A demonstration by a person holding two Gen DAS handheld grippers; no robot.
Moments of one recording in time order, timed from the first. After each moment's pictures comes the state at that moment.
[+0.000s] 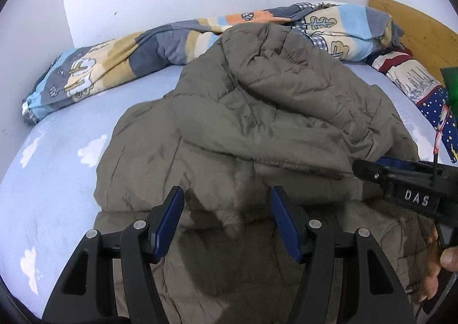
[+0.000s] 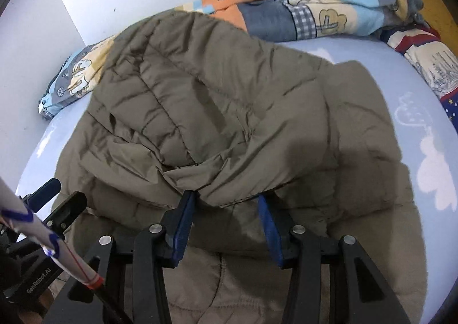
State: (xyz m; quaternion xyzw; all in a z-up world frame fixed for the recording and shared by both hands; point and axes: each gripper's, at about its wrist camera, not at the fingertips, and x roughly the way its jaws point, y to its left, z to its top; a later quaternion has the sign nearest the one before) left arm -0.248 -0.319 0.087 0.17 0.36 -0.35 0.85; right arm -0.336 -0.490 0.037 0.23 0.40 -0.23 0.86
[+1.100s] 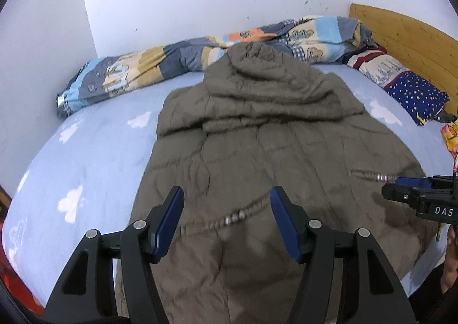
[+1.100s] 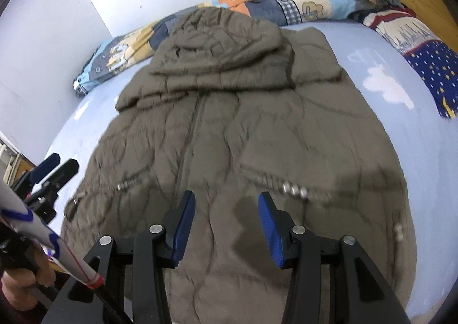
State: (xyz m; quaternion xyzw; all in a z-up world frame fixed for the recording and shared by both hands) left arm -0.397 -0.165 0.127 0.18 0.33 -0.34 0.86; right arm -0.524 -0.357 0.059 0.24 0.40 -0.20 0.86
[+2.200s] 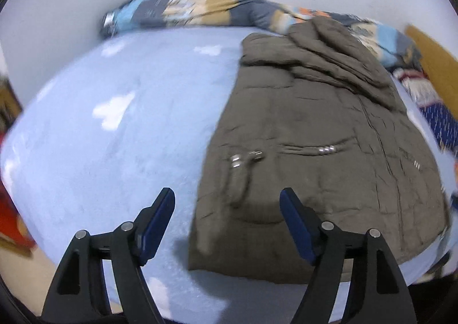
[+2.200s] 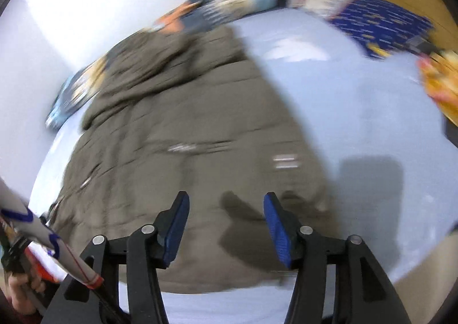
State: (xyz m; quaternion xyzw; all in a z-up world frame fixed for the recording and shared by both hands) left arm -0.349 -0.031 0.080 0.08 0.45 -0.25 0.85; right arm -0.676 -0.413 0.041 0.33 0.34 -0.32 0.82
